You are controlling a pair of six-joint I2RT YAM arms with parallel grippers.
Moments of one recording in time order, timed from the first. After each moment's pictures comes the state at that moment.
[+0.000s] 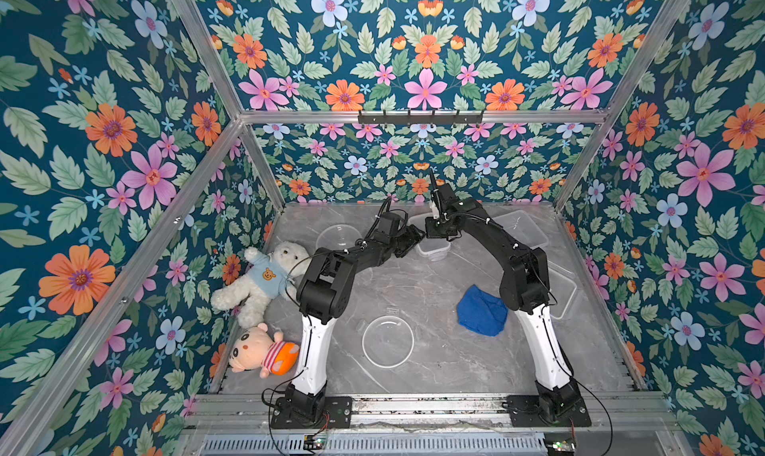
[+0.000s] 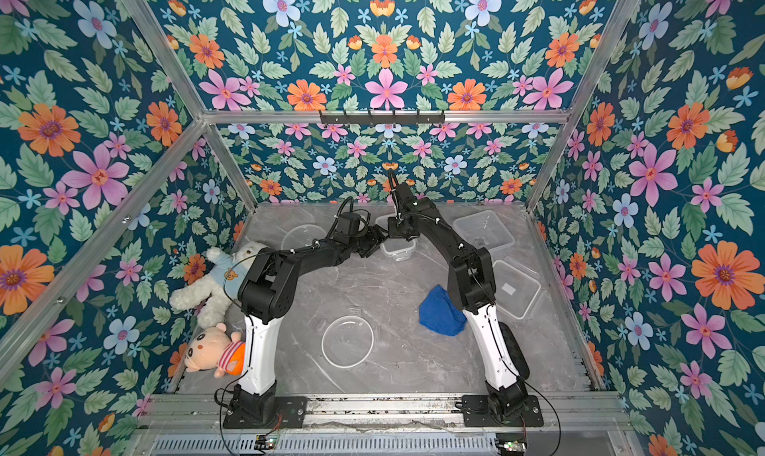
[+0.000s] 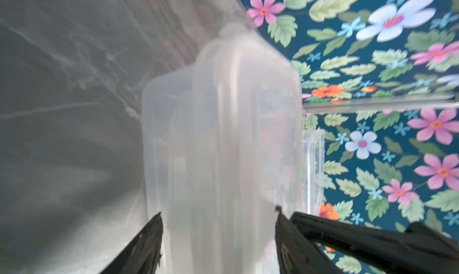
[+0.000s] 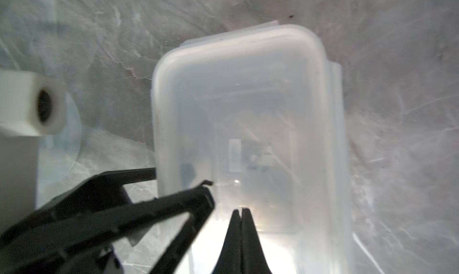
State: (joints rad) left arm -0.46 2.19 1.47 0.17 0.36 -1.03; right arm 0.46 2.40 2.31 -0.96 -0.04 0.31
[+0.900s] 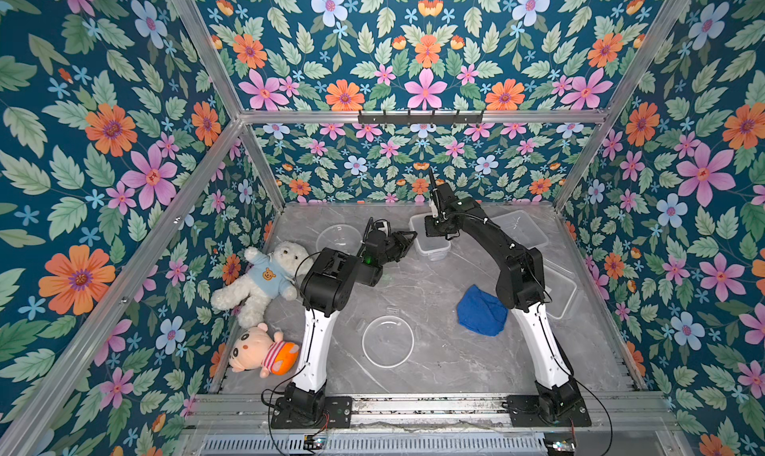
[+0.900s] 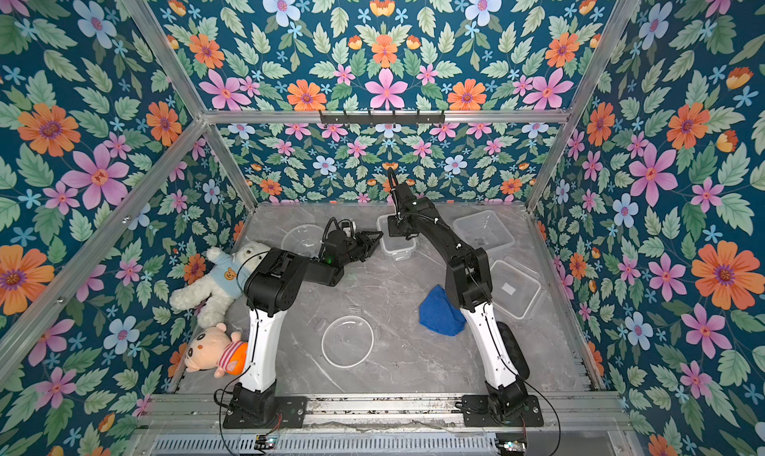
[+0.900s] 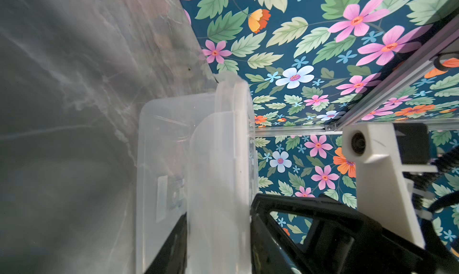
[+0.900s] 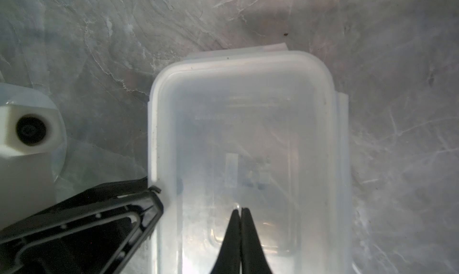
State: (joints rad) left arm -0.42 2.29 1.22 0.90 0.43 -1.34; right arm 0.46 2.47 2.38 -0.95 -0.03 0.30
